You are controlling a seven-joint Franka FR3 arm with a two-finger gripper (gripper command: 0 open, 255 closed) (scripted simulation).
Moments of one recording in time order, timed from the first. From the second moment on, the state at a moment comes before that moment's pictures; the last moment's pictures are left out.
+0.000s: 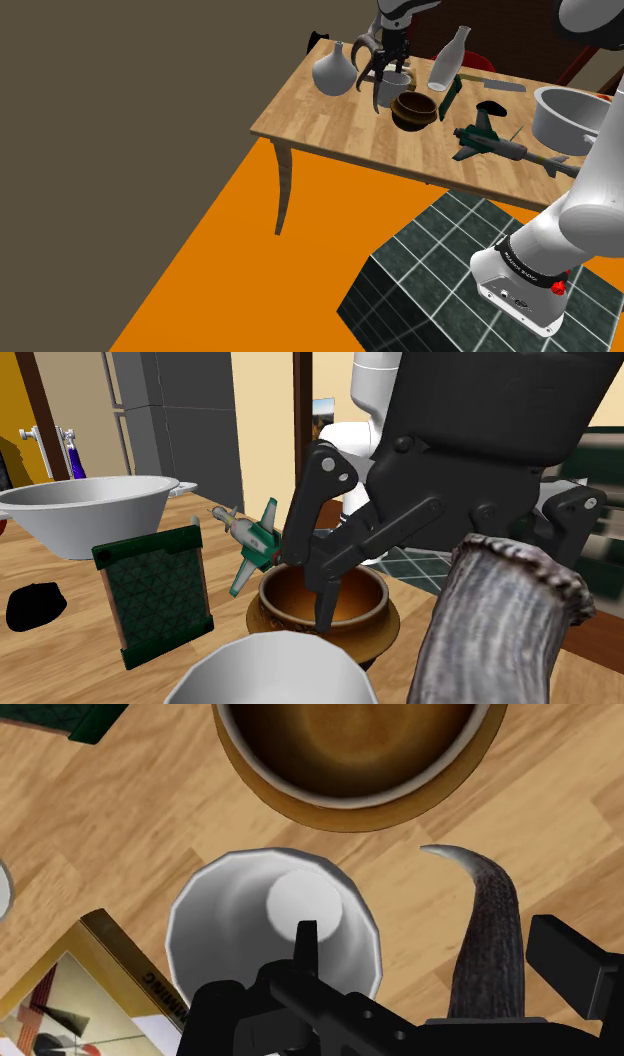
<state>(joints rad) -0.07 0.41 -0.15 -1.54 -0.11 1.86 -0.11</state>
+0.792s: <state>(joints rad) -0.06 0.41 -0.18 -1.57 -0.06 1.88 -0.13</state>
